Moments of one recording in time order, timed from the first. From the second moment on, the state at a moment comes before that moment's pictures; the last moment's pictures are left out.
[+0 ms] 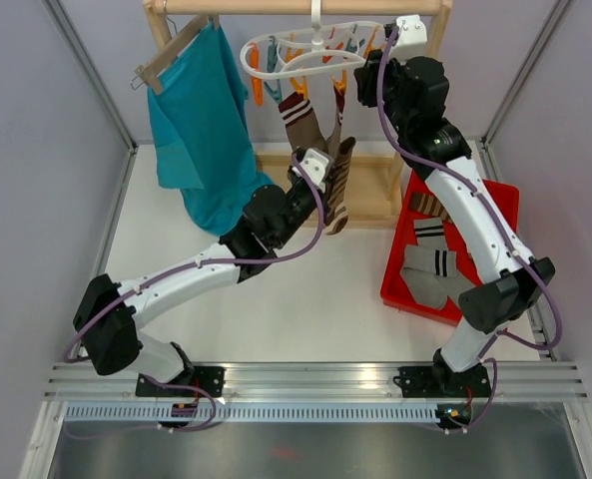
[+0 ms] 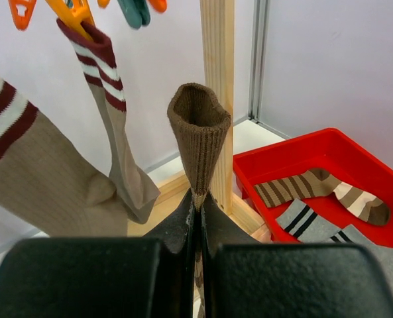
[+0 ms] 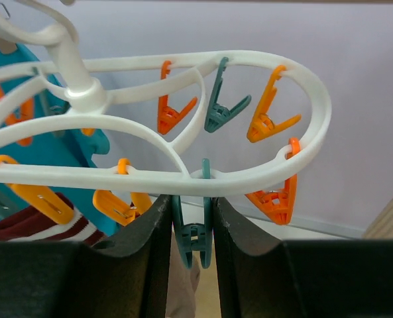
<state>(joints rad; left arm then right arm) -0.91 1.45 1.15 0.50 -0.23 0.11 0.41 1.72 1.97 -0.20 0.14 0.07</state>
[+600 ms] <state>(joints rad) -0.86 1.65 1.38 0.45 -0.23 0.09 0.44 1.61 1.92 -0.25 0.16 0.16</state>
